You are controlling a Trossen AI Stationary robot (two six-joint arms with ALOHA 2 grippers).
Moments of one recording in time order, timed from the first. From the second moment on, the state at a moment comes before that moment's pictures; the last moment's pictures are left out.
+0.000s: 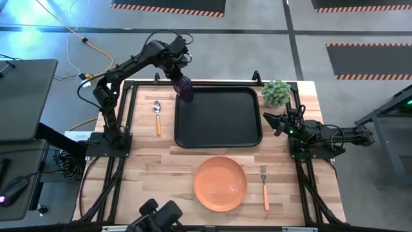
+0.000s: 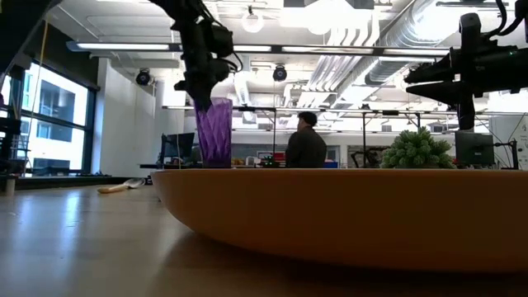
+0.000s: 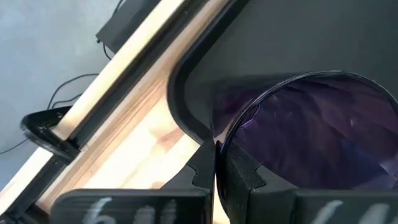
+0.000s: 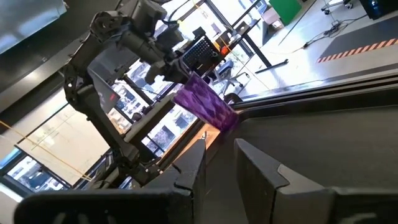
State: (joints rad) left arm 0.75 1.88 1.85 -1.29 0.02 0.02; right arm 0.06 0.01 0.02 0.04 0.61 0.71
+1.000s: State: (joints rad) left arm 0.73 1.95 1.85 -1.28 0.01 0.06; right arm 0.06 0.01 0.02 0.04 0.61 0.71
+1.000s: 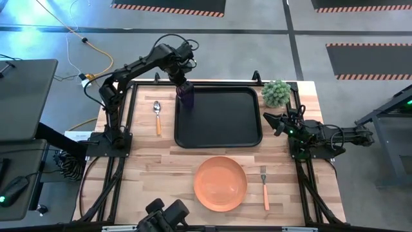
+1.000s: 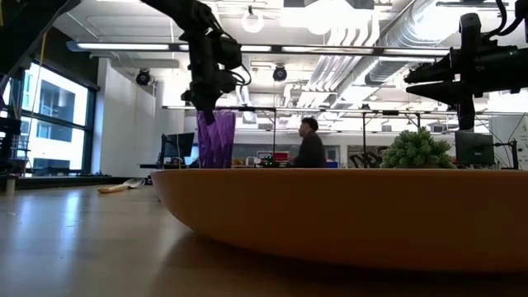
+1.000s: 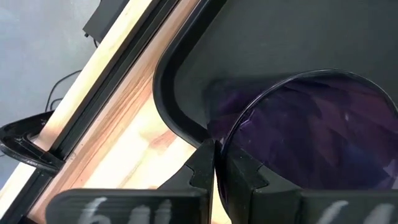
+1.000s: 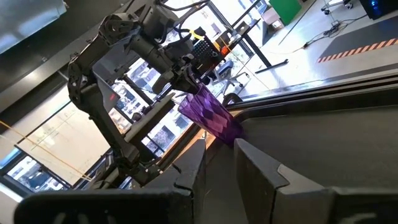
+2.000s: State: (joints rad) left arm 0.73 1.98 1.85 -1.28 0.02 0.10; right arm 0.06 0.01 0.02 0.04 0.59 0.71
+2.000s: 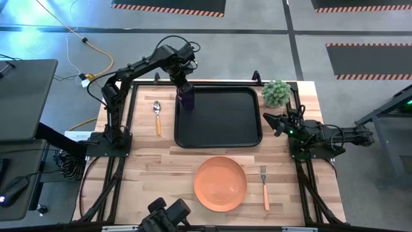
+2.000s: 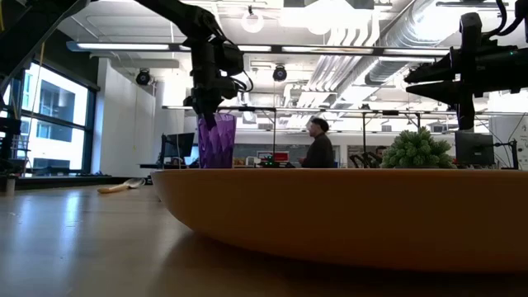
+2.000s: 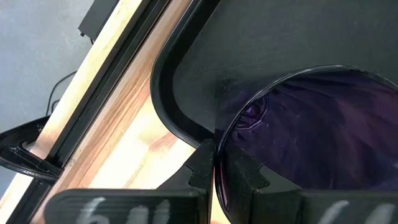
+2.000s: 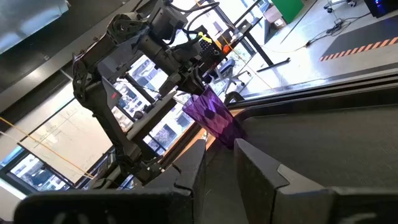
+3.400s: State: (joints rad) left arm 0.73 1.98 2.06 -1.46 0.01 0.10; right arm 0.06 0.01 0.02 0.04 0.59 0.70
